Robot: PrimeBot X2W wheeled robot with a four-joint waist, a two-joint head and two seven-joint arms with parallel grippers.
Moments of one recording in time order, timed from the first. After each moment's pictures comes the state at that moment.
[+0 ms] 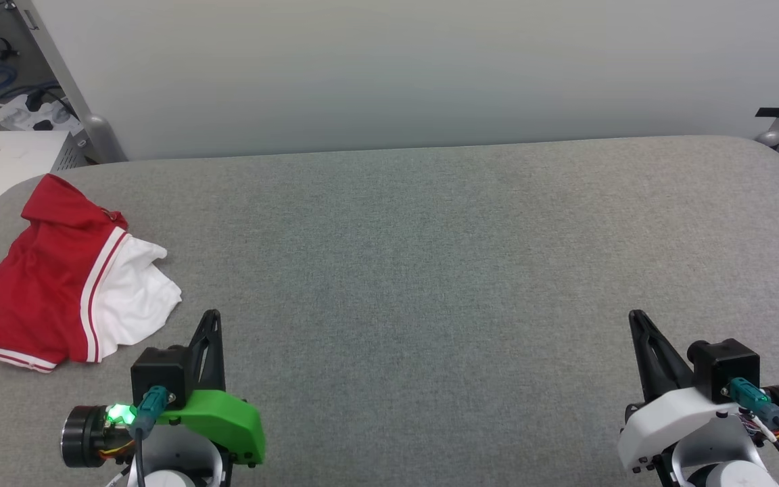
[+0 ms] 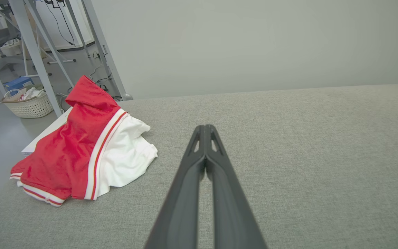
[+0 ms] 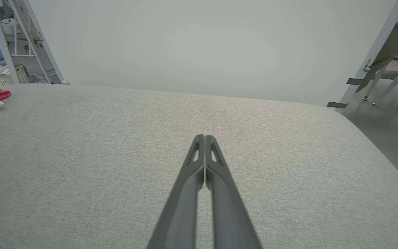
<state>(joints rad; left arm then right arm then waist) 0.02 0.06 0.00 0.00 -0.01 0.00 0.00 0.02 -0.05 0.00 0.00 0.01 0.13 0.00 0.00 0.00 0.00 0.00</state>
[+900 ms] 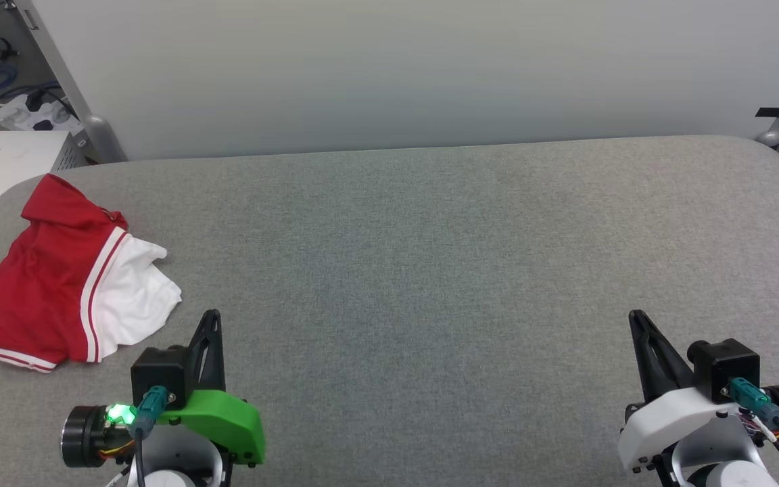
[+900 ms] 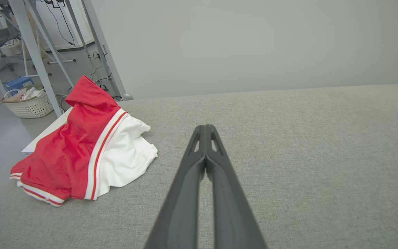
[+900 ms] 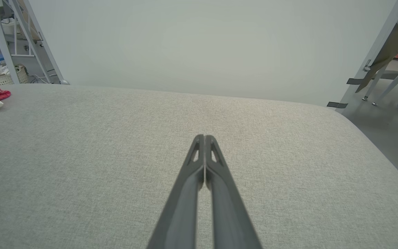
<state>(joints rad) 0.02 0.06 0.00 0.00 -0.01 0.00 0.00 0.02 -0.05 0.00 0.00 0.01 0.13 0.00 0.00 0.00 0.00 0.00</state>
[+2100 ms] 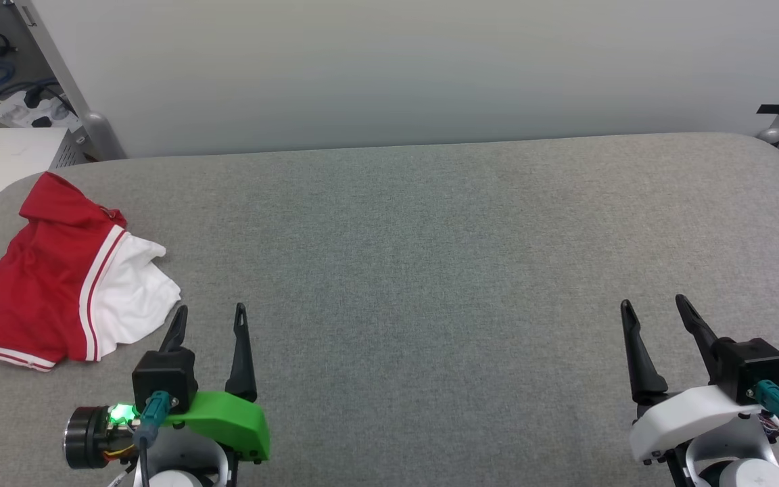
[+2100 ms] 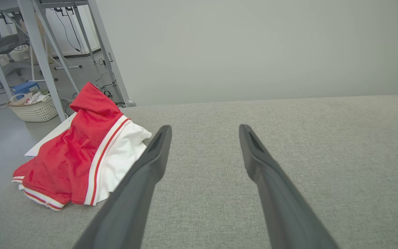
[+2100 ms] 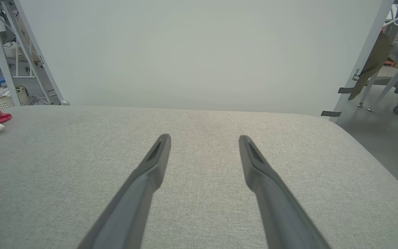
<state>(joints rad) 0.02 0.06 -0.03 0.00 -0.02 0.05 -0.04 0.02 -0.05 -0.02 -0.03 0.05 0.13 -0.05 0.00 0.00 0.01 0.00</state>
